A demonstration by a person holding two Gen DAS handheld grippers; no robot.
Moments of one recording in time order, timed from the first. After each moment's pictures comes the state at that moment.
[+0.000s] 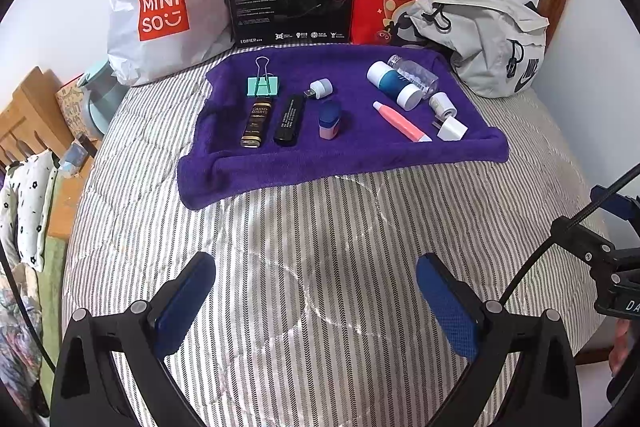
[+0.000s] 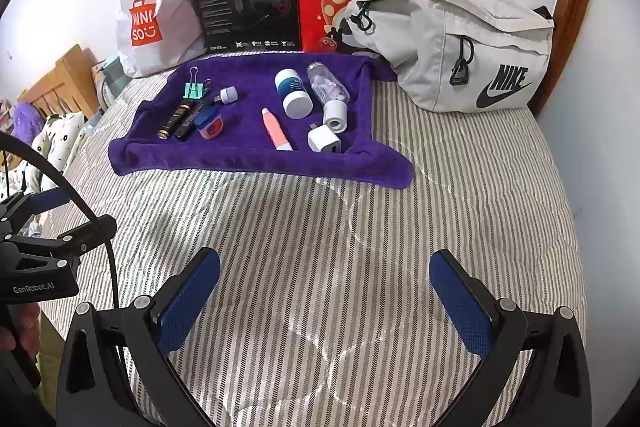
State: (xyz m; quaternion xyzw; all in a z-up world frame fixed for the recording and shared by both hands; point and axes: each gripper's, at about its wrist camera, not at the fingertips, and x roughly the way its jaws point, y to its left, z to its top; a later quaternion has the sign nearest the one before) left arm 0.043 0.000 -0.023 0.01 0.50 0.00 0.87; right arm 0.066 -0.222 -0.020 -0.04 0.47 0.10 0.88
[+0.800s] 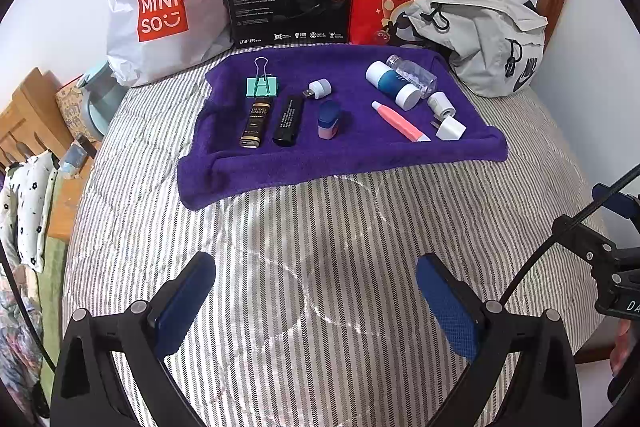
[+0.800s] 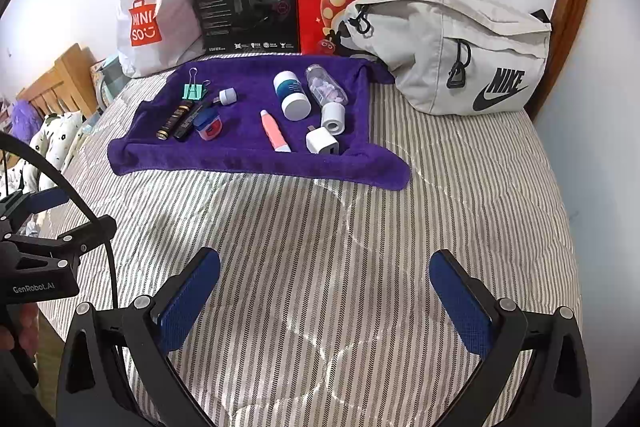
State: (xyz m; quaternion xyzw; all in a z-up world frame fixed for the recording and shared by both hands) left arm 0.043 0.000 -0.021 0.01 0.50 -0.01 0.87; right arm 0.066 -0.222 -0.017 -0.04 0.47 0.10 0.88
